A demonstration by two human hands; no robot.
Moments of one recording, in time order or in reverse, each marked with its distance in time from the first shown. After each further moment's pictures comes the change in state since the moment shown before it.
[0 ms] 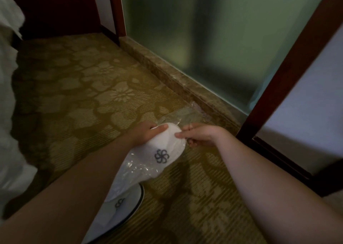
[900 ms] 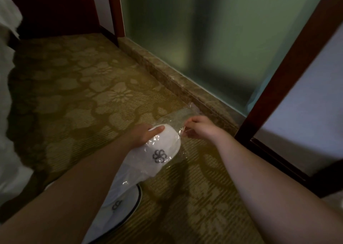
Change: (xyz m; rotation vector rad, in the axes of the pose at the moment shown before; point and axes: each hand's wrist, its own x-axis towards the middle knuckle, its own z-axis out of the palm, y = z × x) left_hand 0.006 -0.008 0.003 0.185 -0.021 -0.070; right_hand 0.009 0.006 -0.008 0.152 0.389 -0.171
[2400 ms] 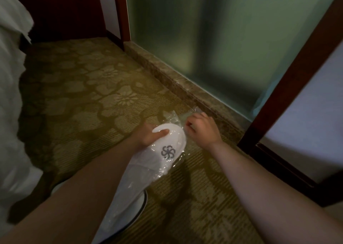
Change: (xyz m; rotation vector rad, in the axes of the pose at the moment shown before) left_hand -0.004 0.000 -0.009 -0.230 0.086 -0.055; right_hand 0.002 0.004 0.018 -0.990 0.407 -0.664
